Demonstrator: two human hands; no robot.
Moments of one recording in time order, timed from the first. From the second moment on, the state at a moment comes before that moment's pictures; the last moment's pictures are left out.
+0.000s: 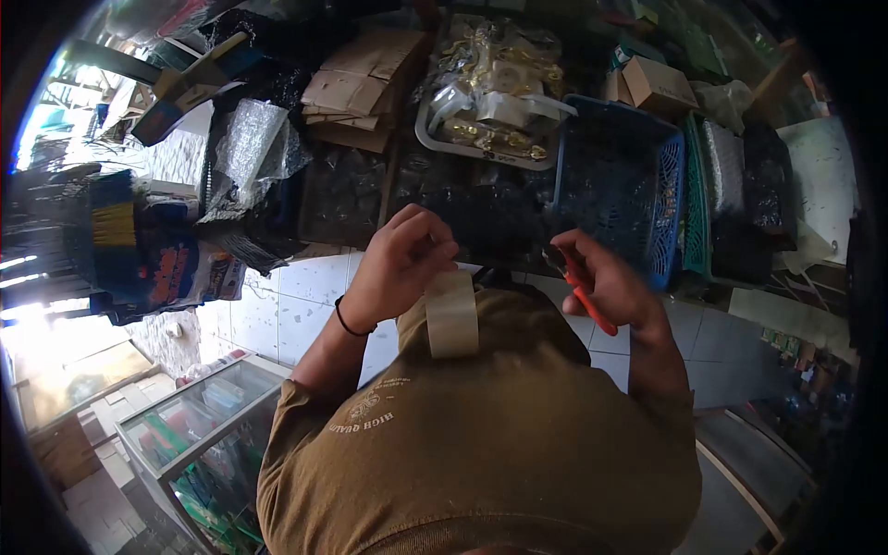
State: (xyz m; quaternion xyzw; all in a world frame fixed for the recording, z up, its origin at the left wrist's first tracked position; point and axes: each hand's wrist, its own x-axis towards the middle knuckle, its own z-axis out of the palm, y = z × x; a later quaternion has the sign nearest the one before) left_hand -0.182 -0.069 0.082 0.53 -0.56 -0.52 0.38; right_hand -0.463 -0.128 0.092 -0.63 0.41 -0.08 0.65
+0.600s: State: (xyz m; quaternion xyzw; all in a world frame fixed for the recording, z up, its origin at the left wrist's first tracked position) left_hand -0.243 -0.074 0.093 0.54 -0.50 -0.59 0.33; right_hand -0.534 -0.123 0.098 -0.77 0.34 0.04 0.54
